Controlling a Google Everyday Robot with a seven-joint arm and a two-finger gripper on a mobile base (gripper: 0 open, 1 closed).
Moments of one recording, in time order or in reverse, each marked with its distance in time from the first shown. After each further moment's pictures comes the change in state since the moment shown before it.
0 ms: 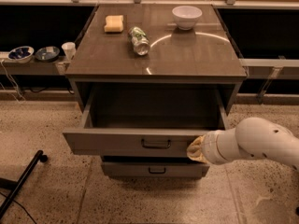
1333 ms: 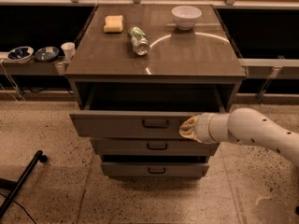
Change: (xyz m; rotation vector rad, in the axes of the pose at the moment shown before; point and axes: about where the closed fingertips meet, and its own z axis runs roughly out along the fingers) arm -0.014 -0.091 0.030 0.210 -0.113 -0.033
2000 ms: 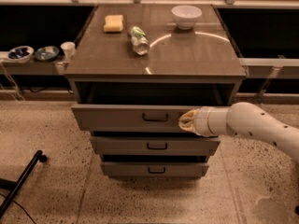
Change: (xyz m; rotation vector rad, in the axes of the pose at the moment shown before) arm 0.000 -0.024 0.007 0.033 -0.014 0.005
